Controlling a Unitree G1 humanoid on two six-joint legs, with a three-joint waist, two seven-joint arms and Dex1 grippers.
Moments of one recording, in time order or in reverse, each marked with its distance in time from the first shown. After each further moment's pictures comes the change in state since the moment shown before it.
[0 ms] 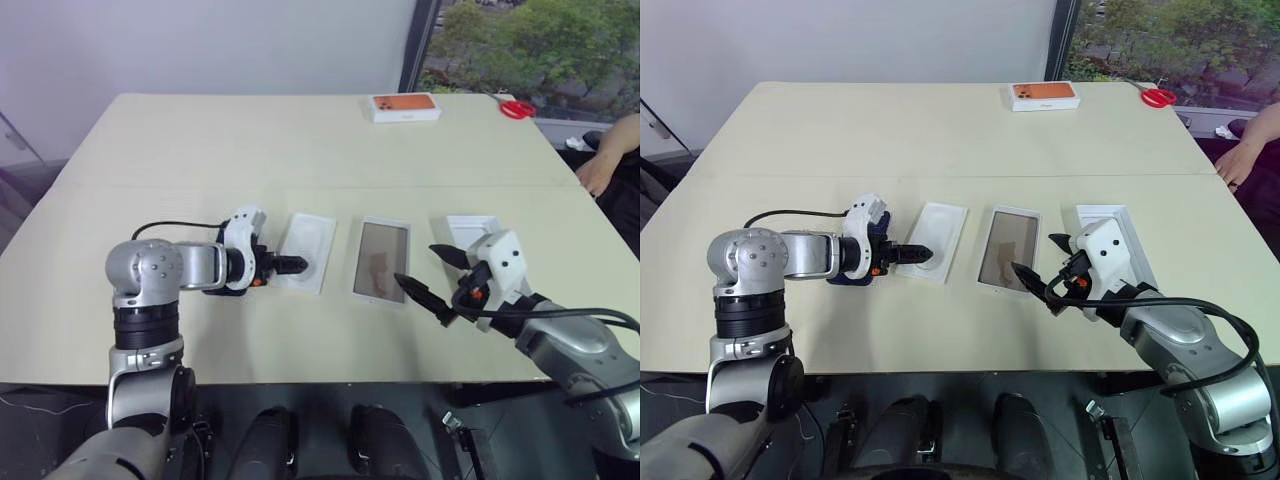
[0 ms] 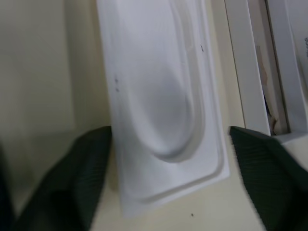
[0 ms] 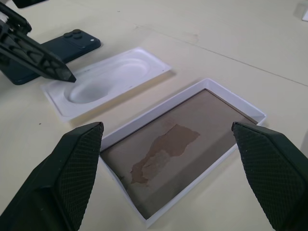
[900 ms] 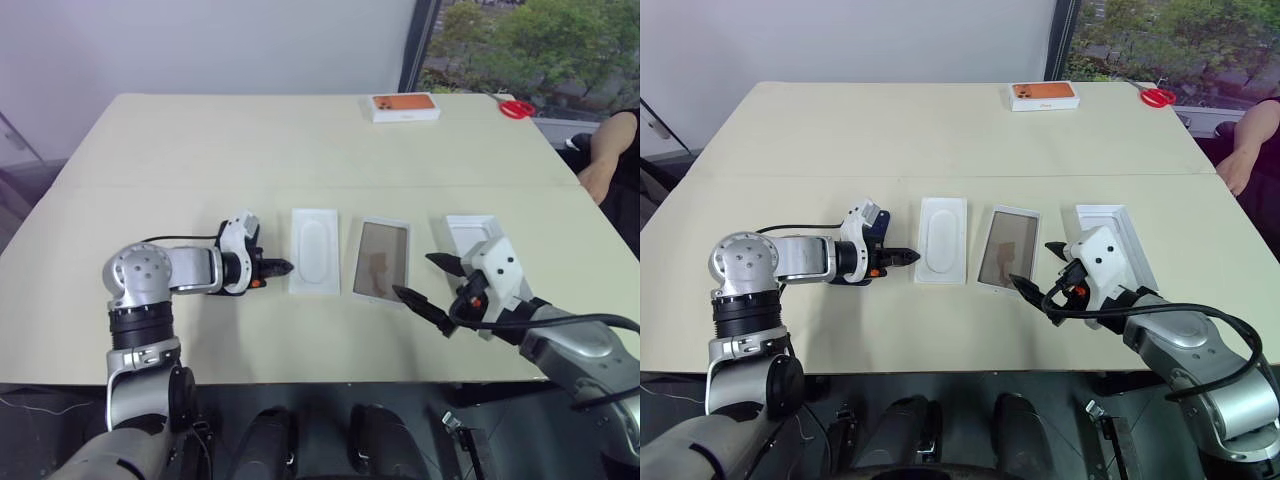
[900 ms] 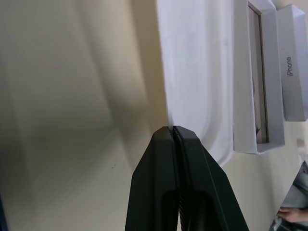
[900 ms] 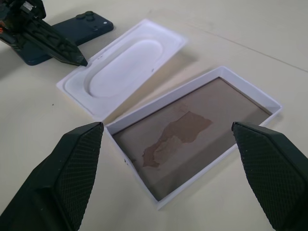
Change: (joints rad) left arm 0.000 -0.015 0.128 0.124 -0.201 0.000 0.169; right arm 0.024 -0.043 0.004 -0.031 0.000 0.029 0.036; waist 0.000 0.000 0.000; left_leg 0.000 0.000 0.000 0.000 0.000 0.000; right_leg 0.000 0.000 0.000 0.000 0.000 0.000
